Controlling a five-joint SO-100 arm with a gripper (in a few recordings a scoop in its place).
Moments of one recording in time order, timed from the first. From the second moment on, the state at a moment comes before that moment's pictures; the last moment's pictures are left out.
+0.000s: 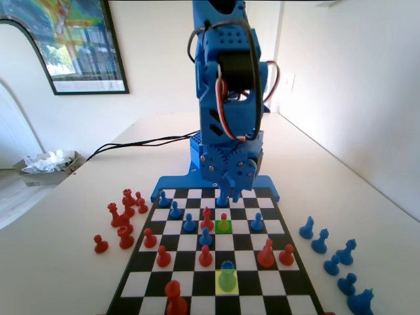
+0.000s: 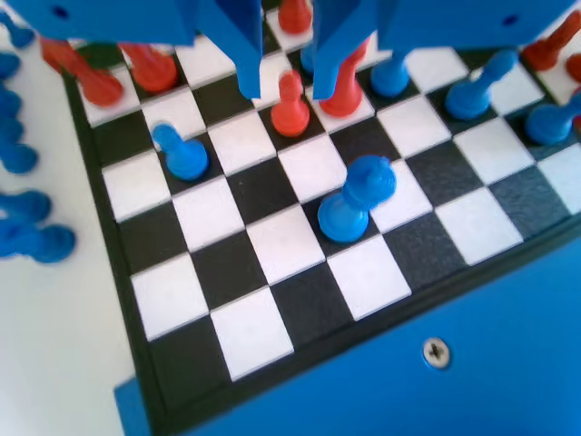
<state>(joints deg) -2.8 92.3 131.6 42.3 -62.8</state>
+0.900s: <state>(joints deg) -1.2 85.1 129.2 39.2 -64.1</state>
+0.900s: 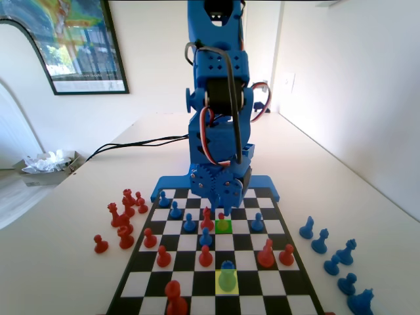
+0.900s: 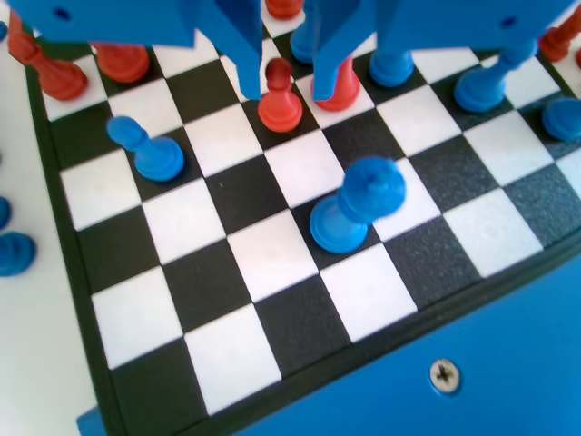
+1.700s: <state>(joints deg) -0.2 84.2 128.2 36.4 -66.5</state>
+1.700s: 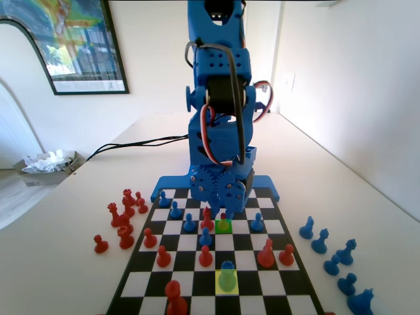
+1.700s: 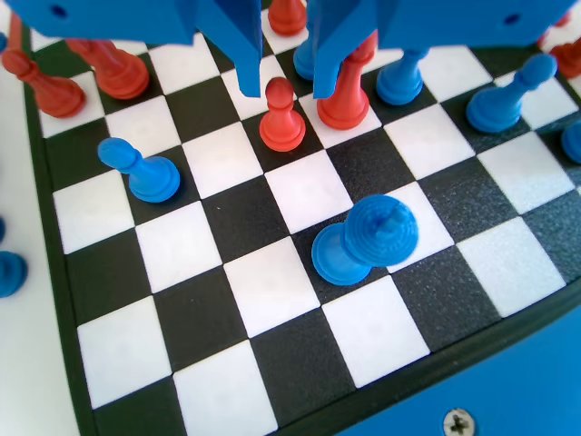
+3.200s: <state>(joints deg) -0.3 84.2 131.3 34.5 -66.3</state>
